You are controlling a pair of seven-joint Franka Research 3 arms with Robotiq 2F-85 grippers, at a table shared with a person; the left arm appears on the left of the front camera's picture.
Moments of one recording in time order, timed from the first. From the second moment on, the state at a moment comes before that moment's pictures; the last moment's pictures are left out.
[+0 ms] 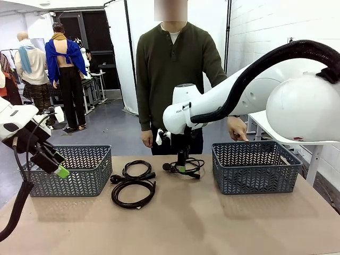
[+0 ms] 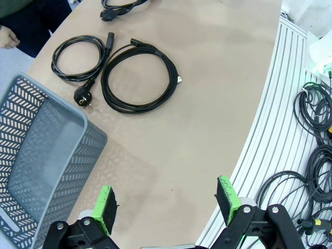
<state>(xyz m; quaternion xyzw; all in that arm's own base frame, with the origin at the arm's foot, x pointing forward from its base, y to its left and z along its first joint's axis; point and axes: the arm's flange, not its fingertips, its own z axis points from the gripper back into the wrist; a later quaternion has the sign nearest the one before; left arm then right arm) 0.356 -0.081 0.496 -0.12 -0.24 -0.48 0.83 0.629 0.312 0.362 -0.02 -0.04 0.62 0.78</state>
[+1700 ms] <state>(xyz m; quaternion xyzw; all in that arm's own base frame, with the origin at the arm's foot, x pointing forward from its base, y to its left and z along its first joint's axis) 0.356 -0.081 0.496 -0.12 -0.24 -0.48 0.83 0.646 0.328 0.324 0.00 -0.02 0.62 0.78</state>
